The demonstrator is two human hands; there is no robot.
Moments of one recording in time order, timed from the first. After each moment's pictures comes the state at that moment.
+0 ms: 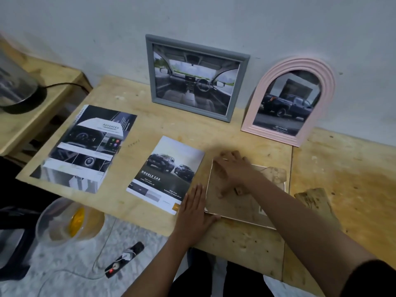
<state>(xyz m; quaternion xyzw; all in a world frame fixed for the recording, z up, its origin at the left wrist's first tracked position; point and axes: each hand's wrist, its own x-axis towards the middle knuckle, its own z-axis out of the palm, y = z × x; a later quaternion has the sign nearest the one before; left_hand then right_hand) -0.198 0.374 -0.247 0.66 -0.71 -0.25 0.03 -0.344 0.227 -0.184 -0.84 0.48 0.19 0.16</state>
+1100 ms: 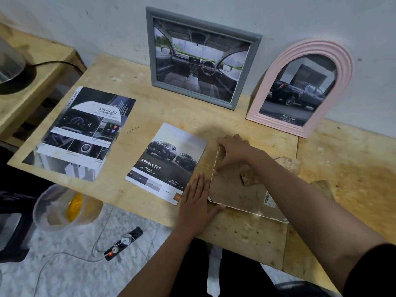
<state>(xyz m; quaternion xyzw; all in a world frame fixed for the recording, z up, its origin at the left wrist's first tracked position) -0.203 0.375 -0.248 0.69 -0.69 -0.24 0.02 -0.324 0.201 -0.166 -0.80 0.50 0.18 0.27</state>
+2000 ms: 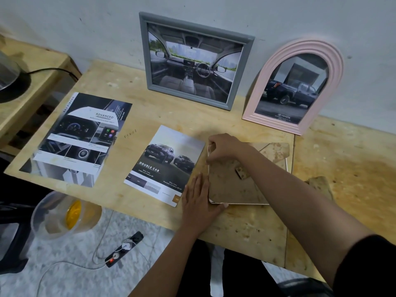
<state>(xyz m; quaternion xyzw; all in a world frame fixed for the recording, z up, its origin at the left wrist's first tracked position) -0.211 0.372 -0.241 0.71 -0.64 -0.28 0.11 -0.304 0.196 -0.167 -0.79 0.51 0.11 0.34</state>
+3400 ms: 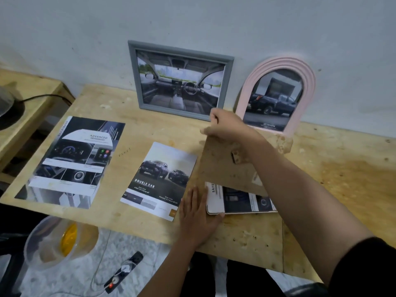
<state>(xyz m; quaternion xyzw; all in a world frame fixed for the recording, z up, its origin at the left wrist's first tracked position) -0.210 0.370 -0.230 0.68 -0.67 -0.29 0.03 -0.317 0.164 -0.086 -0.74 0.58 -0.09 0.33</state>
